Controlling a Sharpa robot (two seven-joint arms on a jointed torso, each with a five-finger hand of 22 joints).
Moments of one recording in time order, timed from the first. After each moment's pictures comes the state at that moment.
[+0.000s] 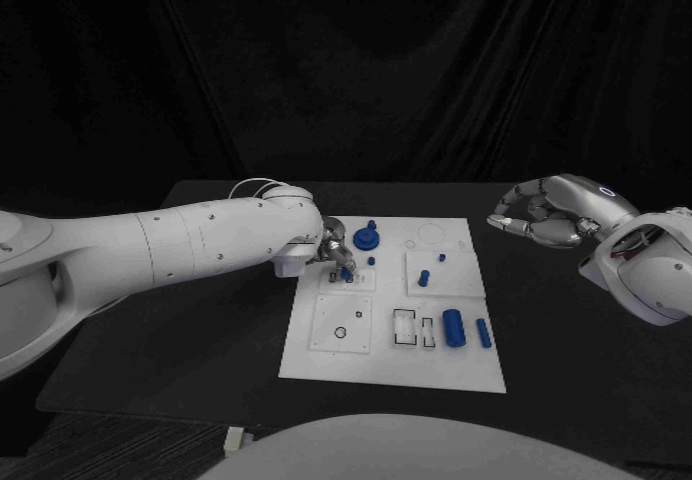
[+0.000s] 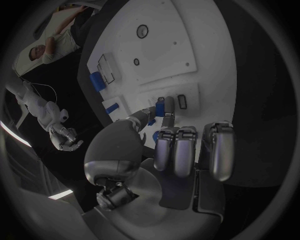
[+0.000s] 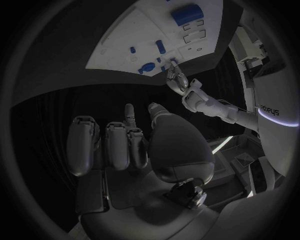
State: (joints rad) left arm 1.26 -0.56 -0.21 1.24 -1.00 0.19 -0.52; left_hand 0.97 0.02 0.49 -0.06 0.38 1.13 0.05 0.19 0.70 1.47 -0.02 1.57 1.31 1.47 -0.07 1.57 1.31 0.03 1.45 0.05 1.48 1.31; right arm 1.30 -1.06 -0.21 1.64 -1.42 -0.48 -0.03; right_hand 1.18 0.01 0.05 0.28 0.38 0.75 0.09 0.49 0.33 1.47 0.00 1.57 1.31 1.47 -0.07 1.43 1.27 0.05 1.47 0.04 1.35 1.31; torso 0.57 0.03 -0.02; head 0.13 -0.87
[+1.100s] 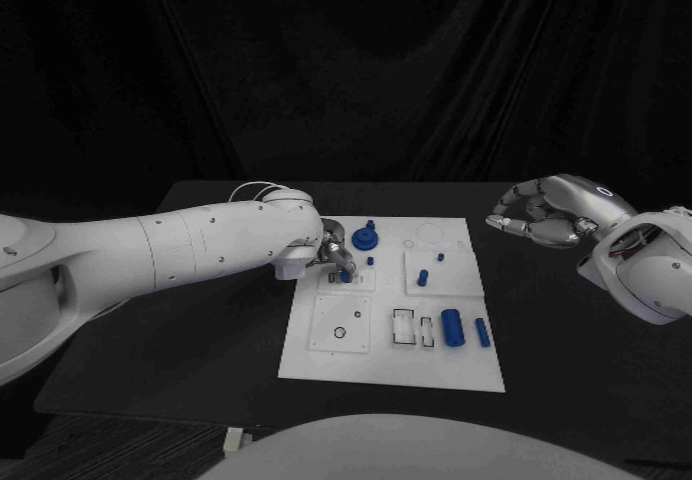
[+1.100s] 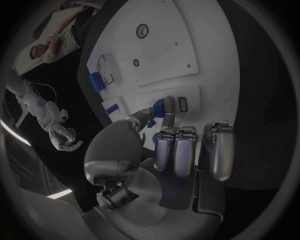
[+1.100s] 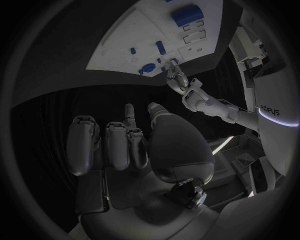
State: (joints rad) left arm 1.25 -0.55 -0.21 1.23 -1.00 0.19 -0.52; left_hand 0.96 0.02 0.50 -0.05 0.37 1.14 0.05 0.19 0.70 1.47 -0.02 1.57 1.31 1.47 -0.07 1.57 1.31 0.03 1.45 0.05 1.47 1.31; right arm 1.30 -1.06 -0.21 1.63 -1.42 -0.47 -0.03; right_hand 1.19 0.01 0.05 0.28 0.38 0.75 0.09 0.49 0.33 1.47 0.00 1.57 1.31 1.47 -0.07 1.43 1.27 0.05 1.47 0.04 1.35 1.31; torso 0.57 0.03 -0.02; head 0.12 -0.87
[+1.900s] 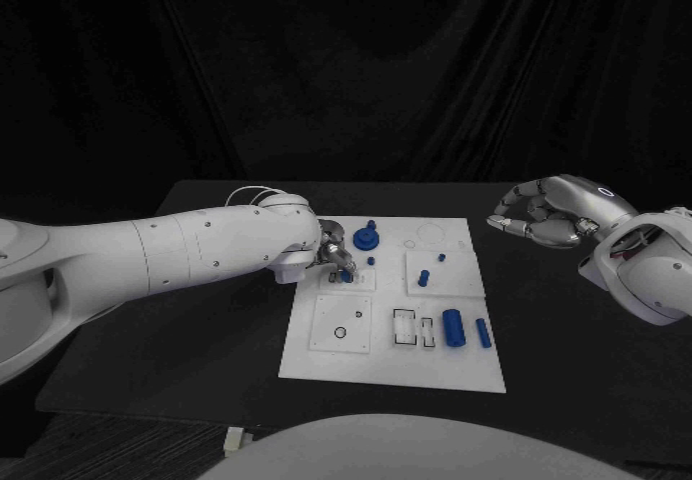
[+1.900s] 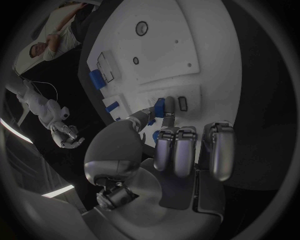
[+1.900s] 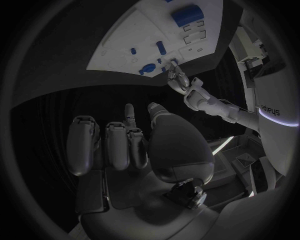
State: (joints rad) left arm 1.24 -0.57 -0.21 1.26 -1.00 0.13 -0.51; left_hand 0.97 0.02 0.50 -0.05 0.37 1.14 0.05 0.18 0.71 1.47 -0.02 1.57 1.31 1.47 -0.07 1.57 1.31 0.03 1.45 0.05 1.47 1.31; right arm 1.30 -1.06 -0.21 1.63 -1.42 -0.47 -0.03; right_hand 1.19 0.01 0.05 0.28 0.38 0.75 0.09 0.49 0.33 1.47 0.00 1.57 1.31 1.47 -0.07 1.43 1.26 0.05 1.47 0.04 1.35 1.31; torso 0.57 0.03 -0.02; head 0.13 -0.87
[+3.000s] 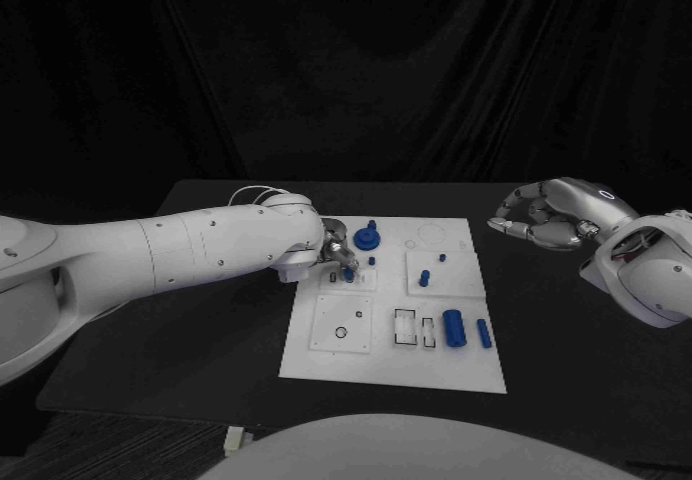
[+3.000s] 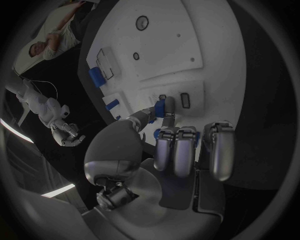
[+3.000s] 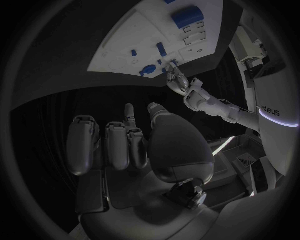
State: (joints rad) left arm 1.24 -0.56 -0.21 1.25 -1.00 0.11 -0.50; left_hand 0.97 0.02 0.50 -0.05 0.37 1.14 0.05 0.18 0.71 1.47 -0.02 1.57 1.31 1.47 -0.07 1.57 1.31 0.03 1.45 0.05 1.47 1.31; right arm 1.30 -1.06 -0.21 1.63 -1.42 -0.47 -0.04; right_hand 1.19 0.01 0.05 0.28 0.38 0.75 0.09 0.49 0.33 1.47 0.00 1.57 1.31 1.47 -0.07 1.43 1.26 0.05 1.47 0.04 1.34 1.31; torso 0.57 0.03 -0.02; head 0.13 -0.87
